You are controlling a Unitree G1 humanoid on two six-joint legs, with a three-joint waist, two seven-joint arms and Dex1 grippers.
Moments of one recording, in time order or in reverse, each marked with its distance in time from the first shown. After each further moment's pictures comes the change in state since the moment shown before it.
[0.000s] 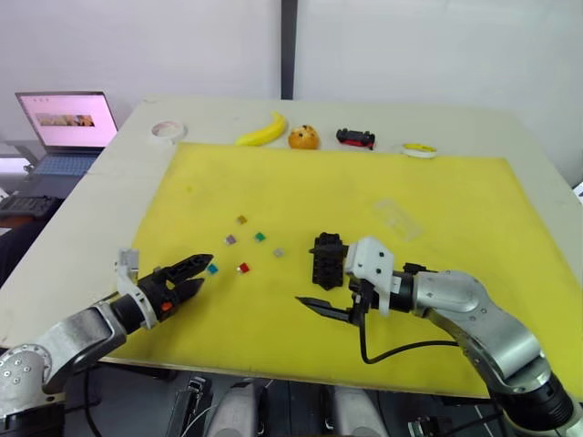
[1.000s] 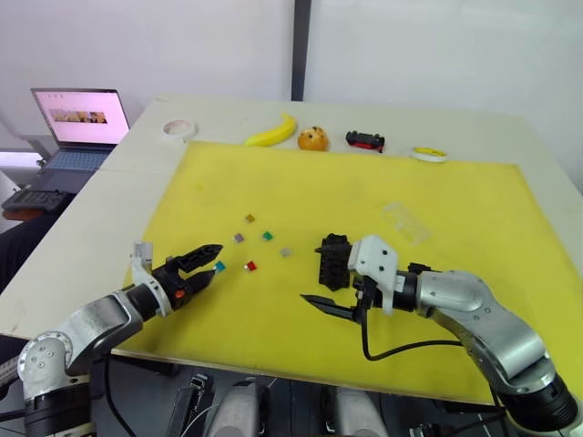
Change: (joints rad) left arm -0.095 -0.074 -0.004 0.066 0.000 0.034 0.051; right arm 0.006 -0.001 -0.021 0.000 0.001 0.025 -0.008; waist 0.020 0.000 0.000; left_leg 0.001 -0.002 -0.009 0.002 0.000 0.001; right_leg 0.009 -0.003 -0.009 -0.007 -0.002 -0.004
